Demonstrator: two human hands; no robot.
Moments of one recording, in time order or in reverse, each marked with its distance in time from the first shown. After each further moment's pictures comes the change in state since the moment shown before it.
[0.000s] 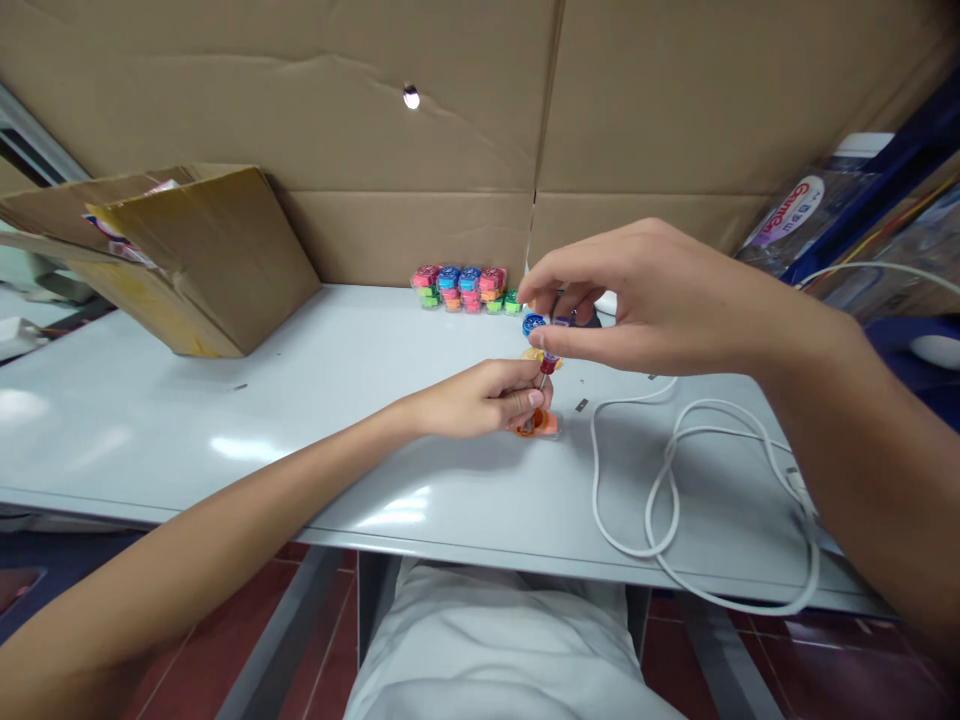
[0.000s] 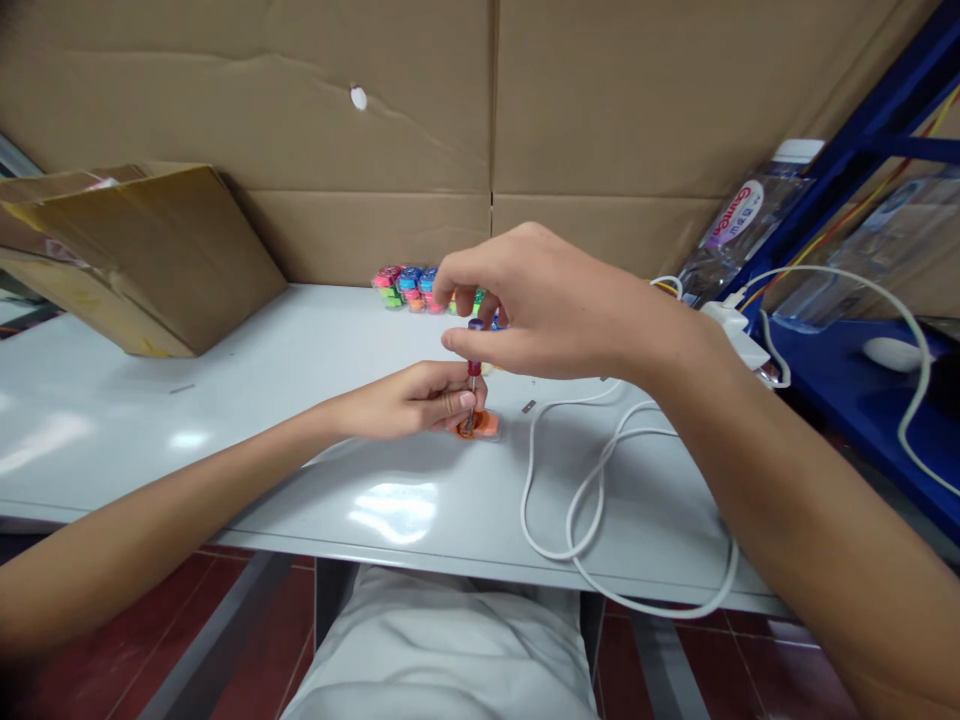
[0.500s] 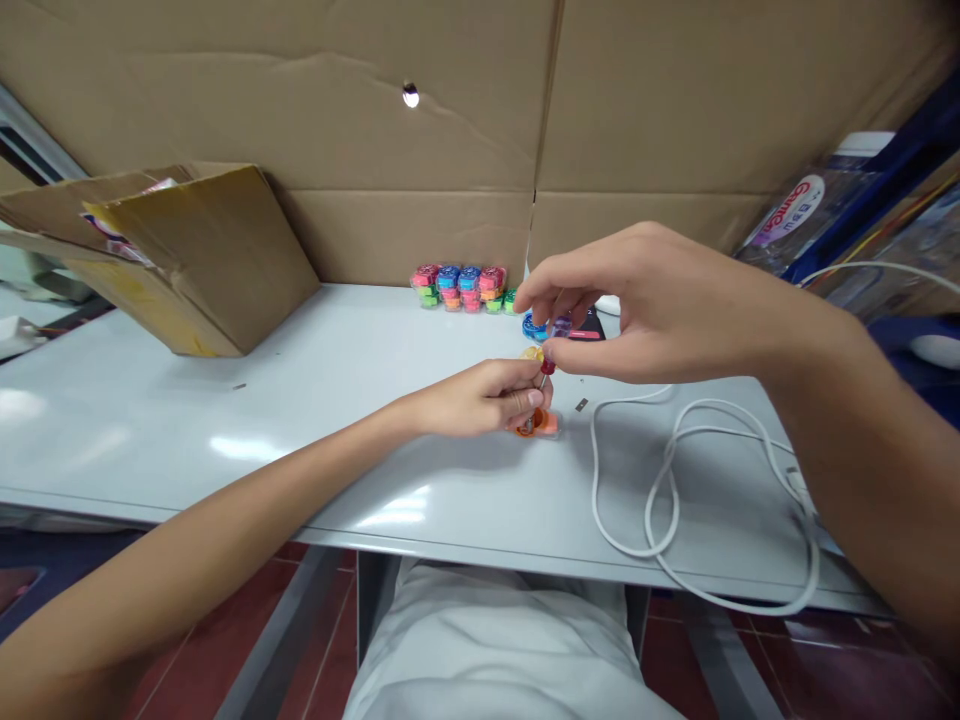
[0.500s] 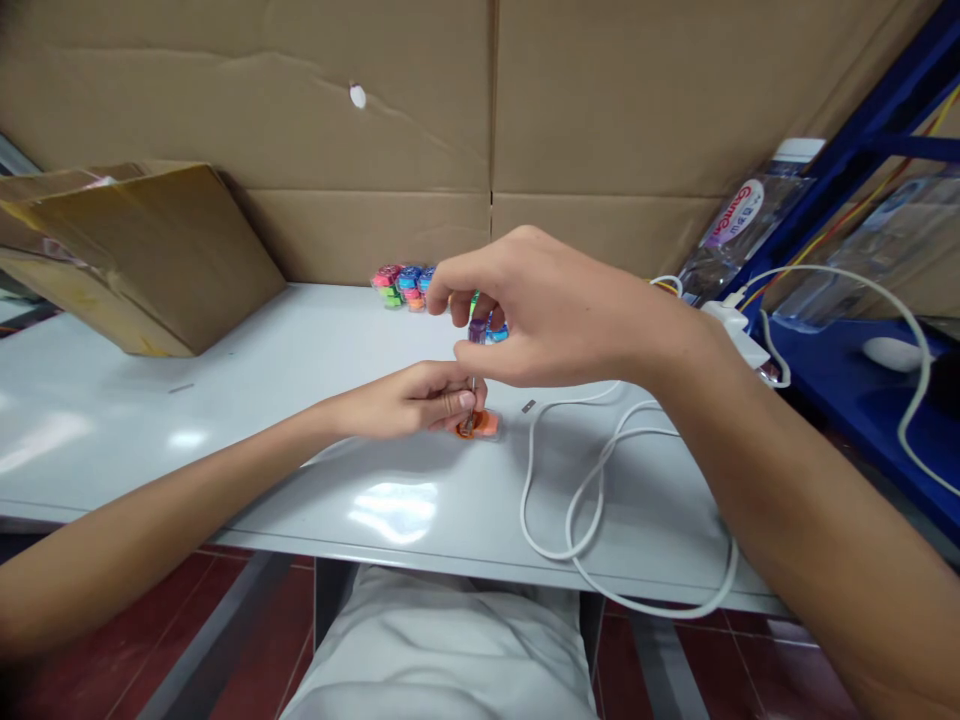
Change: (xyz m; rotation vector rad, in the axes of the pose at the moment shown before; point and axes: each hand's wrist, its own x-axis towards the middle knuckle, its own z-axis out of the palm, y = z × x) left_hand -0.001 0.001 0.000 0.019 0.003 0.007; right_hand 0.000 -0.002 -0.002 0.047 -0.032 -0.005
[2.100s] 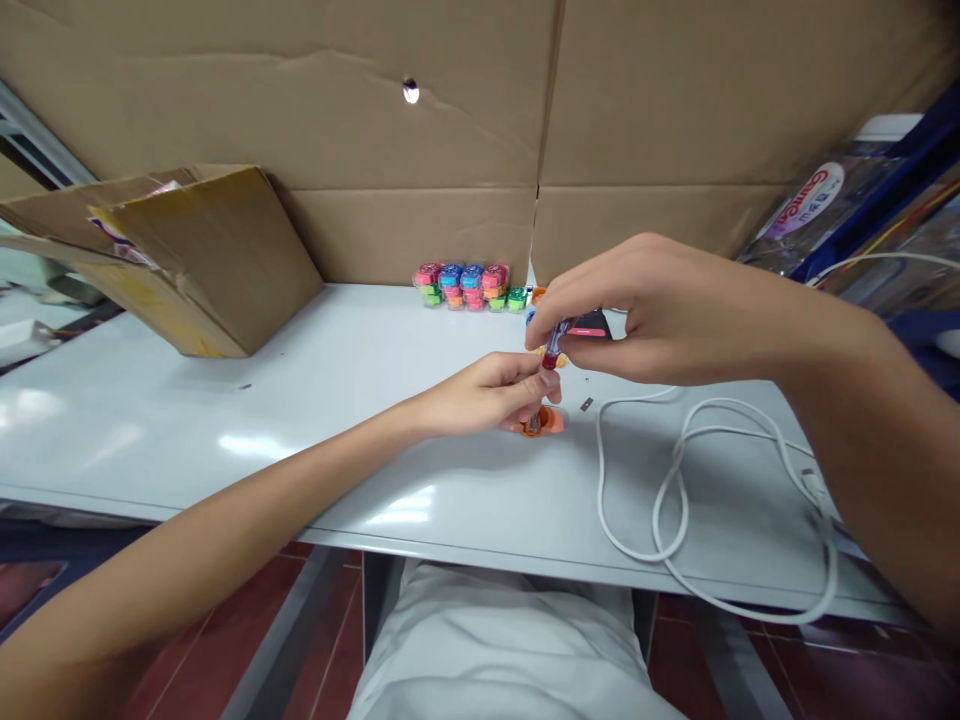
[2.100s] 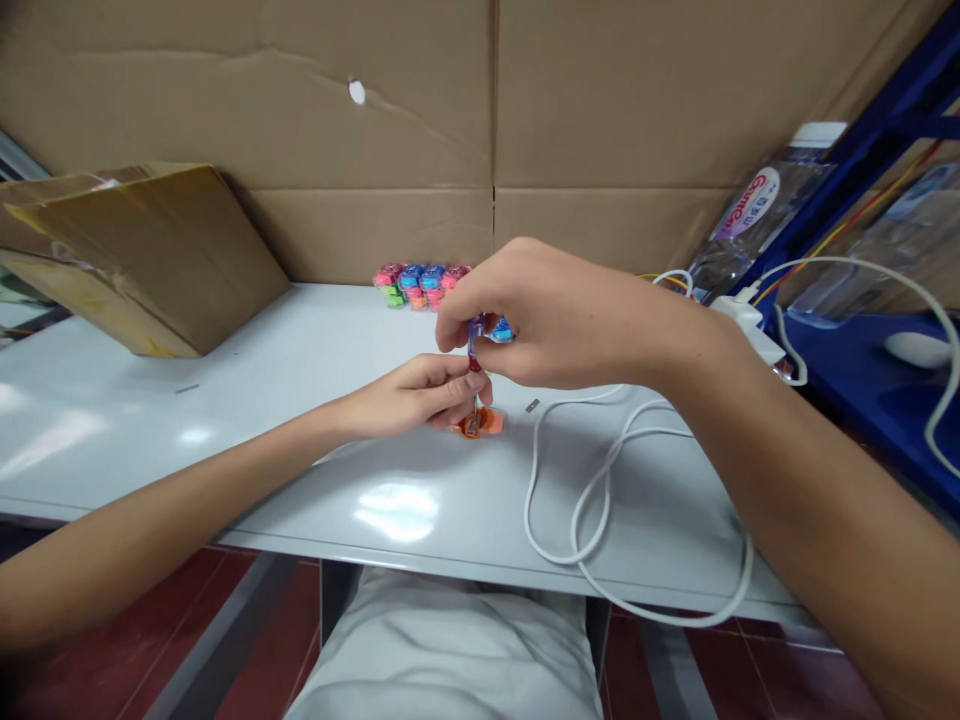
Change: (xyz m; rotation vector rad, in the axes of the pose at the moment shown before) left_hand 0.001 0.007 0.008 -0.059 0.099 -0.025; right_hand -0.002 0.007 0.002 0.060 -0.108 -0.060
